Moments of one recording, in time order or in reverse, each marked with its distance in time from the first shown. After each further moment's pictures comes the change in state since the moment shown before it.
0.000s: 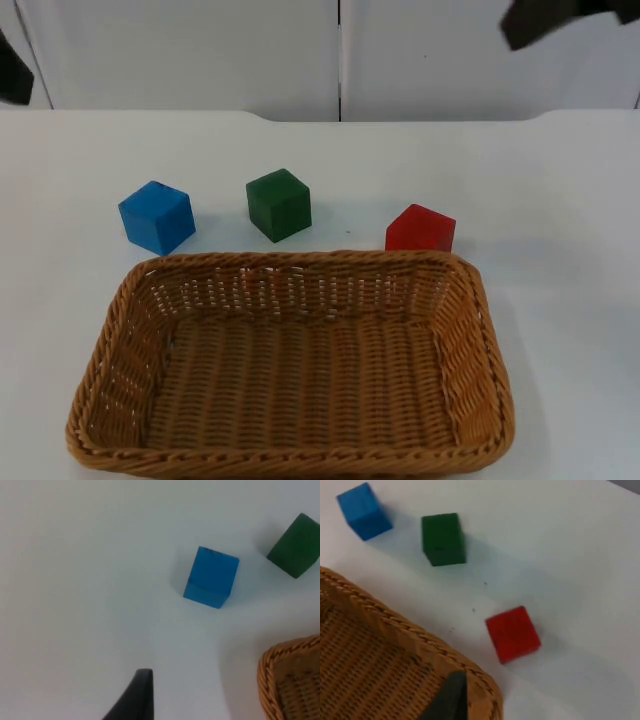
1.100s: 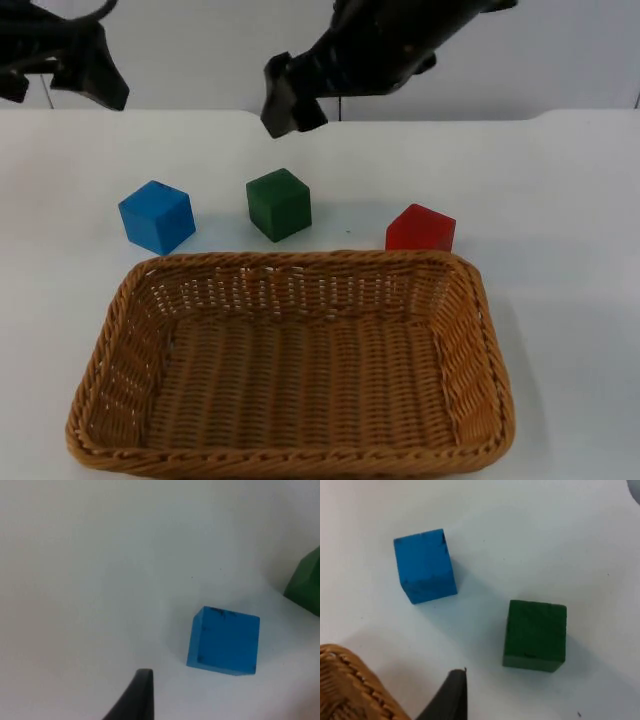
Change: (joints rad) right arm 0.217 0.525 -0.372 -0.017 -0.247 -0.026; left arm 0.000 0.512 -0.368 -0.187 0.009 0.279
